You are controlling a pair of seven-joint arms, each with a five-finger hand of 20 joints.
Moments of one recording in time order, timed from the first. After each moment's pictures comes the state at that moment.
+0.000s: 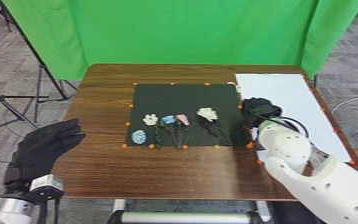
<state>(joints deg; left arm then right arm) 147.6 -44.6 -107.1 -128.7 31.0 13.2 22.6 -74.7 -44.8 50.2 -104.6 -132.9 -12.8 35.5</state>
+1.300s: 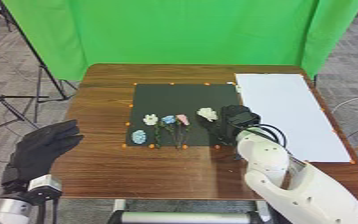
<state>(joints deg) 147.9 -45.5 -108.1 -128.8 31.2 13.1 21.2 -75.4 -49.7 45.4 -108.6 -136.2 -14.9 39.6</state>
